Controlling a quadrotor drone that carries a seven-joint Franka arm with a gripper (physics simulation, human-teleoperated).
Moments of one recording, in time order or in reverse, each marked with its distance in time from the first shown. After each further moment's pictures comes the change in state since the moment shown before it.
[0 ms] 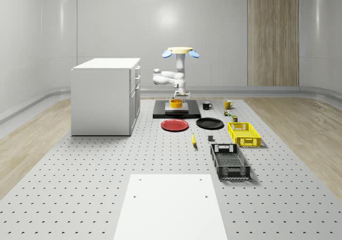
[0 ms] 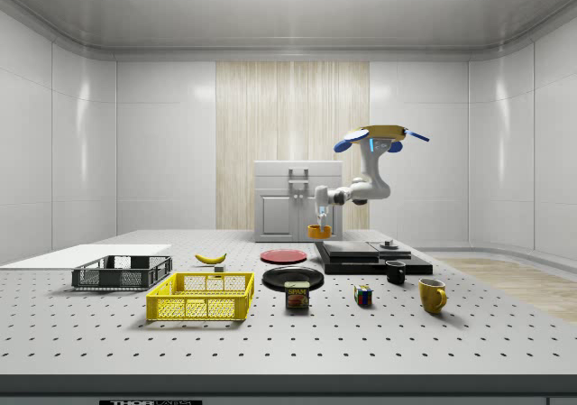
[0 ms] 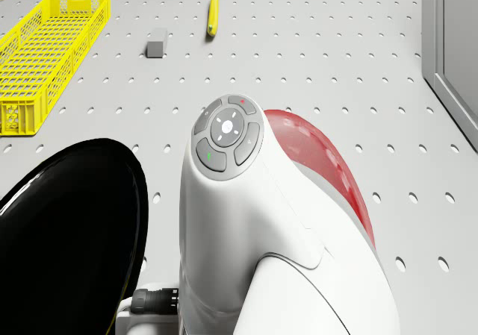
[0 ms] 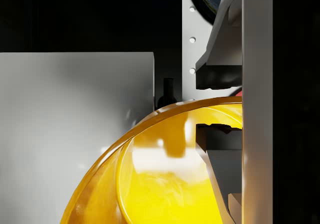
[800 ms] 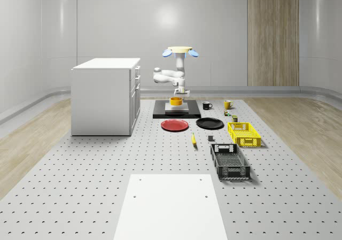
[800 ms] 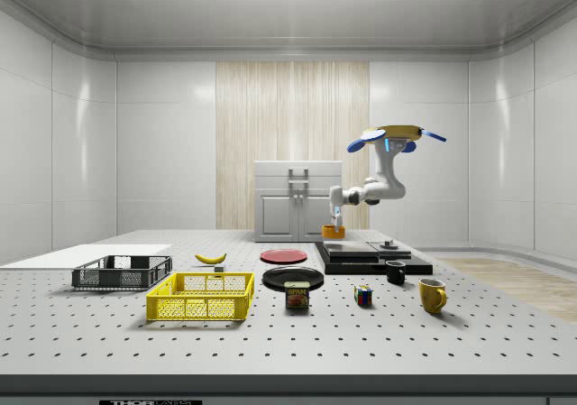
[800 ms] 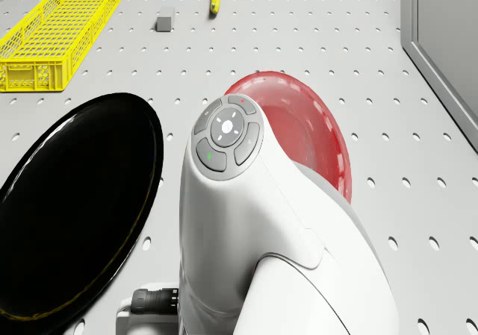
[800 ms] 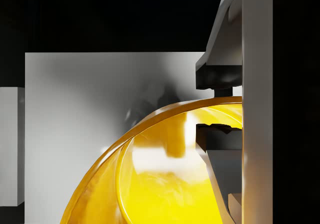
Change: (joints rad) arm 0.000 -0.001 0.000 0.000 0.000 0.001 0.000
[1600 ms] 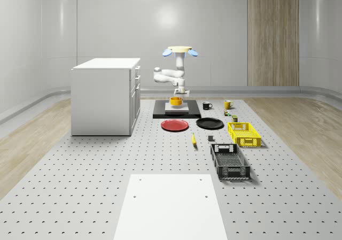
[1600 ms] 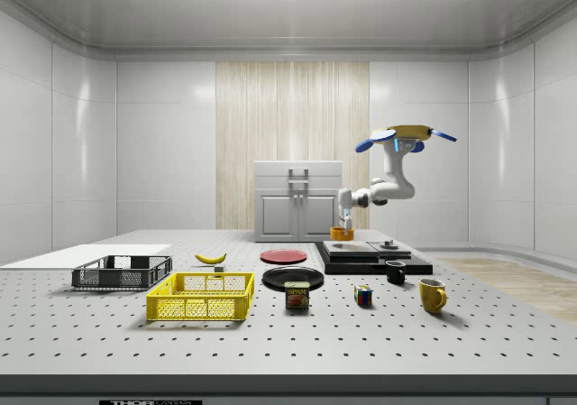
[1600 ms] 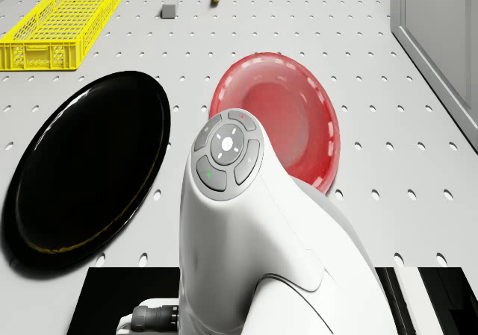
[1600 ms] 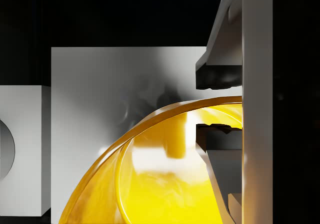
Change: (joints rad) arm -0.010 -0.001 -0.072 0.013 -0.068 0.024 0.002
